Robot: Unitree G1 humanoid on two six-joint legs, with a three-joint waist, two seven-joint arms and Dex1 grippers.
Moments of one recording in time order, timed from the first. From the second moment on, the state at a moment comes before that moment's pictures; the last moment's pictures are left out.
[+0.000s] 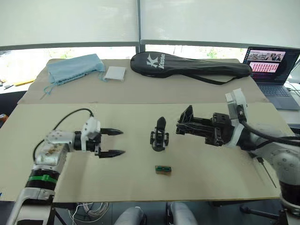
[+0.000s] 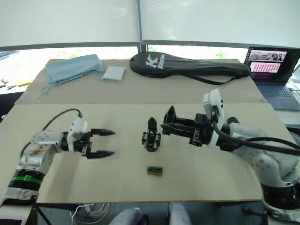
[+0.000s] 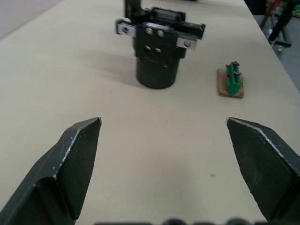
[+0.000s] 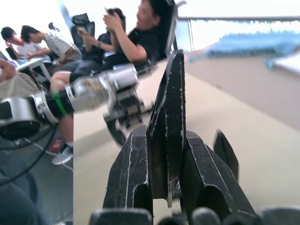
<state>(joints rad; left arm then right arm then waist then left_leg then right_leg) -0.42 0.62 -0.07 0.32 -0.38 0.04 -1.44 -0.37 -0.72 -0.12 -0.51 0.99 0.70 0.80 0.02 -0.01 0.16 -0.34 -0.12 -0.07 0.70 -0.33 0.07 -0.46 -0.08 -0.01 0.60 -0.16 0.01</state>
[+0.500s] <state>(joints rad) -0.57 0.38 -0.20 0.60 -0.19 -0.20 -1.39 -0.29 -0.65 0.05 -0.51 0.66 0.45 0.94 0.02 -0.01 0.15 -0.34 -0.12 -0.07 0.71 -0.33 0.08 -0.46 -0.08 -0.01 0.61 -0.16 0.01</state>
